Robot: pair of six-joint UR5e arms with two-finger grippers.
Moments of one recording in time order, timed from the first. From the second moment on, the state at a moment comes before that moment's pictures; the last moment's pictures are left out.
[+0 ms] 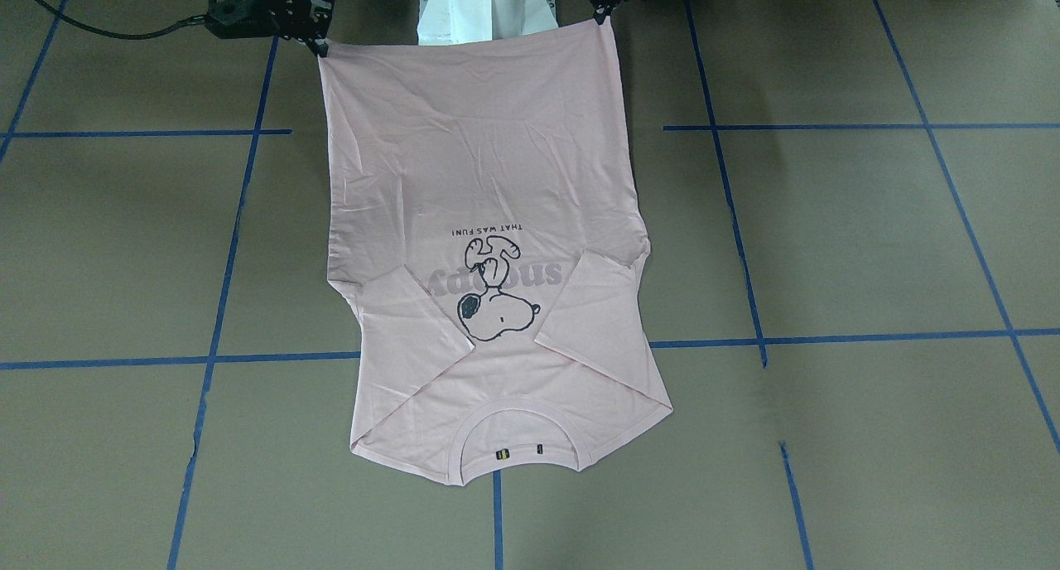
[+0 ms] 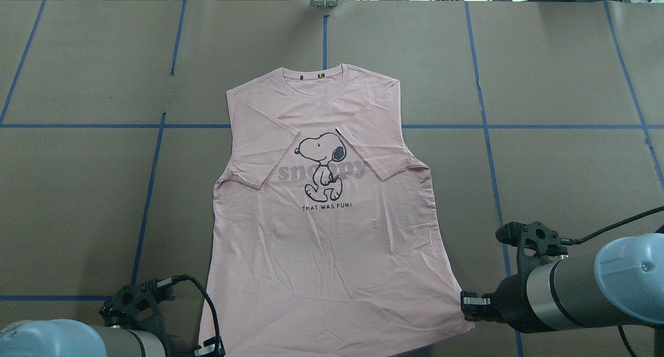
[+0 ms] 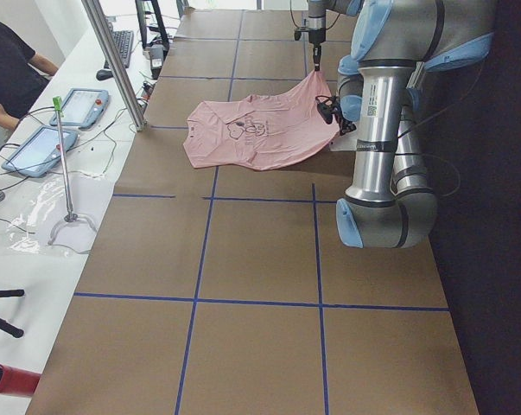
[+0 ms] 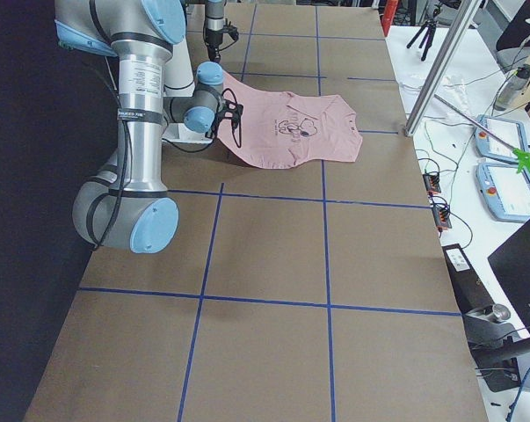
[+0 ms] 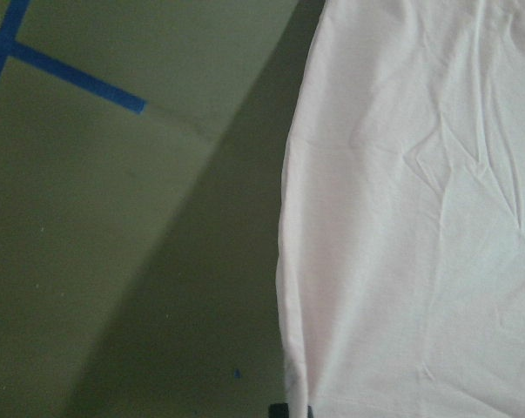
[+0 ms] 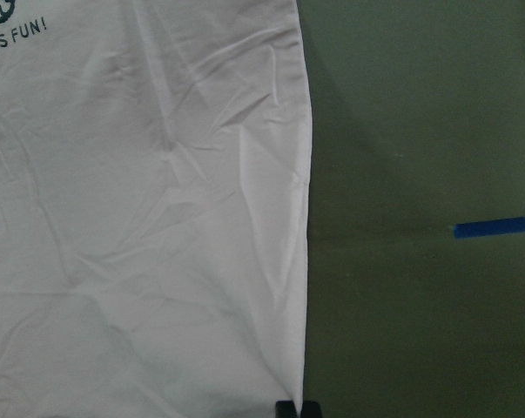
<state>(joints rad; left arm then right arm) -0.03 -1.74 -2.41 -1.52 -1.70 -1.99 0.25 -1.65 2.38 -1.34 1.89 1.60</state>
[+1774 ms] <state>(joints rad) -0.76 -2.06 -1.57 -2.04 -1.80 -1.61 0.82 -0.91 1.39 -1.13 1.90 1.38</state>
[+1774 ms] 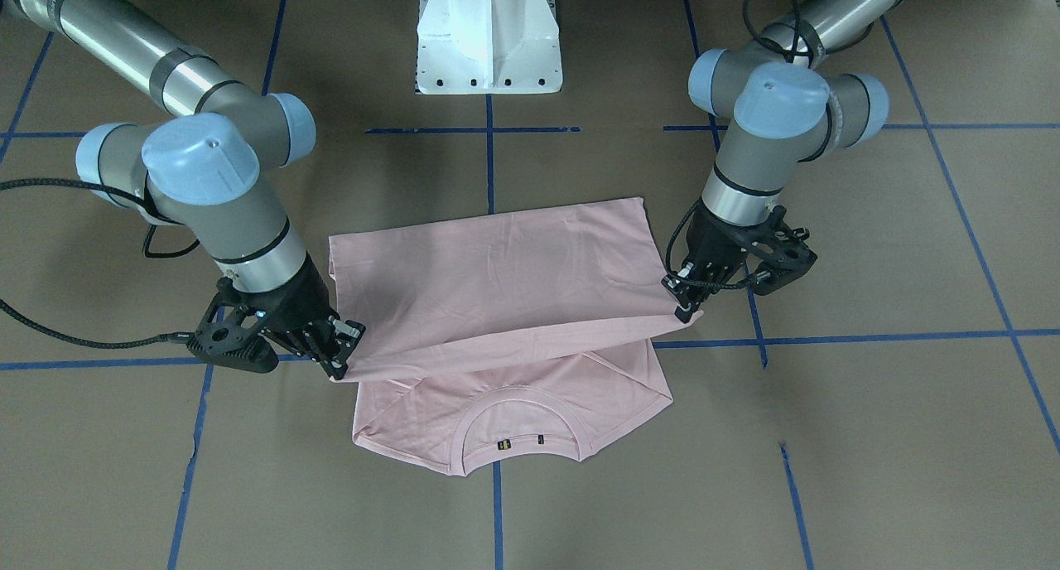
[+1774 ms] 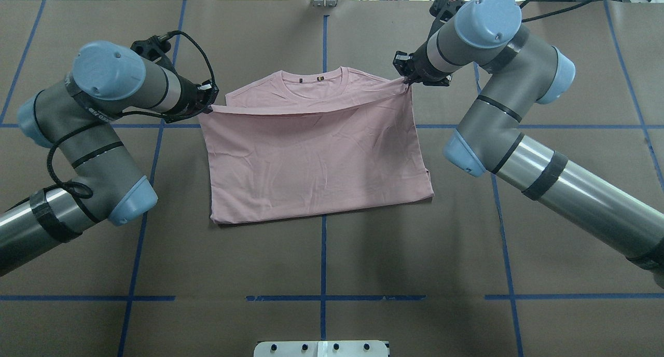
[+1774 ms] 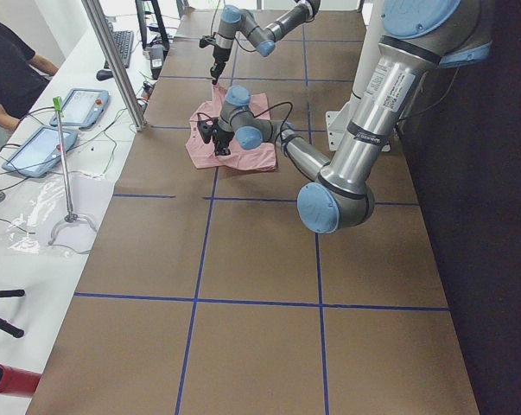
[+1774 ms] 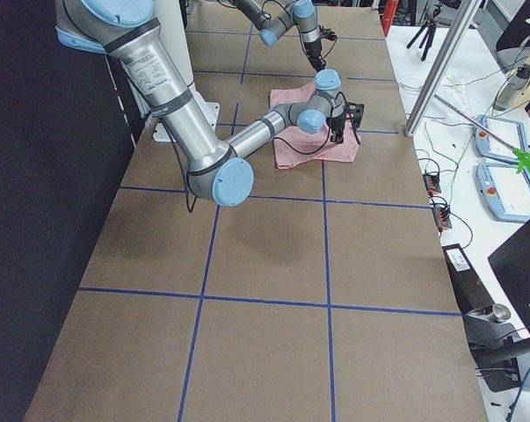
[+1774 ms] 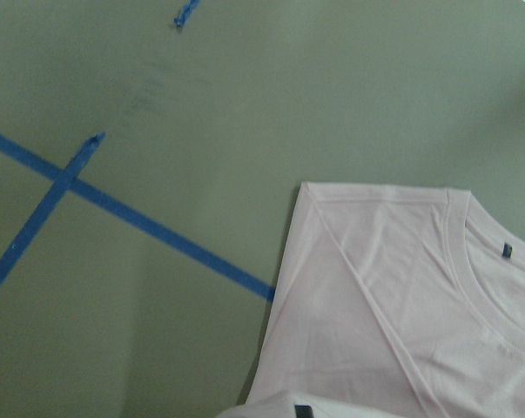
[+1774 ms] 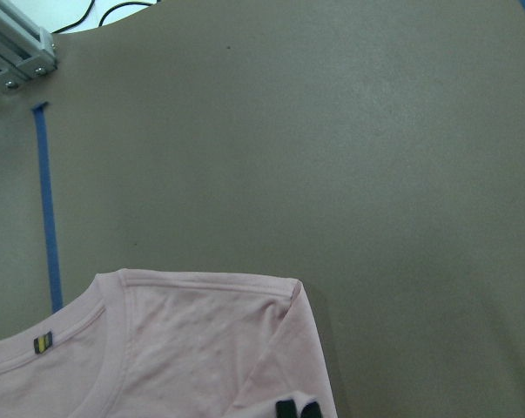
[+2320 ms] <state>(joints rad) -0.77 -2.10 -1.42 -2.13 -1.80 -1.61 0.84 -0.86 1.22 -1.03 1.89 1.38</state>
